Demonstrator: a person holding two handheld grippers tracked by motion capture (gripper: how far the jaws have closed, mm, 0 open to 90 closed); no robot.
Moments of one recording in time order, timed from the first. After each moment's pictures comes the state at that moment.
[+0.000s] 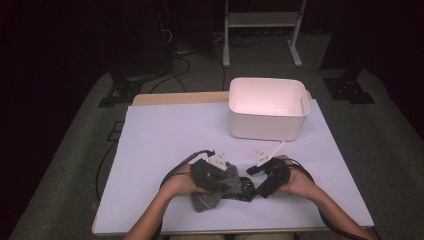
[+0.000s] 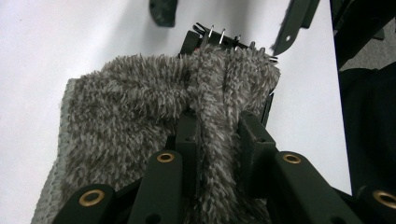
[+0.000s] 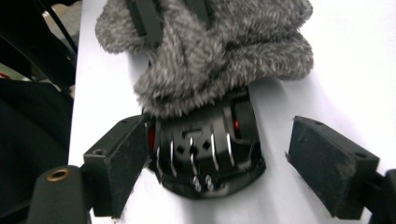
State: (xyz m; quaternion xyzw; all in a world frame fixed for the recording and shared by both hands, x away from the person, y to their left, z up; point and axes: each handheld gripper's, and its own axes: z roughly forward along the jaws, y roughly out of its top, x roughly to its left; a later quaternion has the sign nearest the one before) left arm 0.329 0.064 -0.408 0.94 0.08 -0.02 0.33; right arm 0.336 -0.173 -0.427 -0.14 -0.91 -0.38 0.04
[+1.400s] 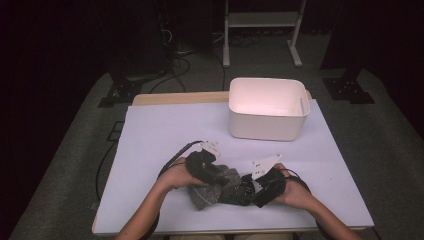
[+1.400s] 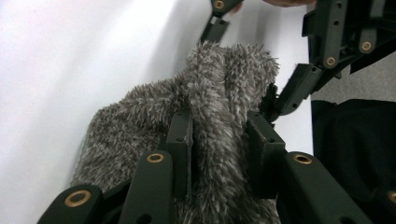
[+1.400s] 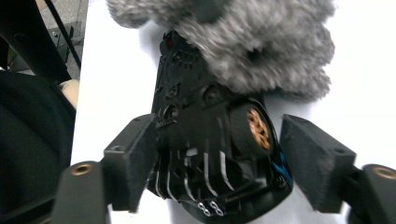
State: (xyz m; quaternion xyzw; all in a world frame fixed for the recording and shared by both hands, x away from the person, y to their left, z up) left arm 0.343 0.079 -0.394 0.92 0.14 -0.08 0.37; right arm 0.307 -0.160 -0.434 -0.11 -0.91 -0.39 -0.01
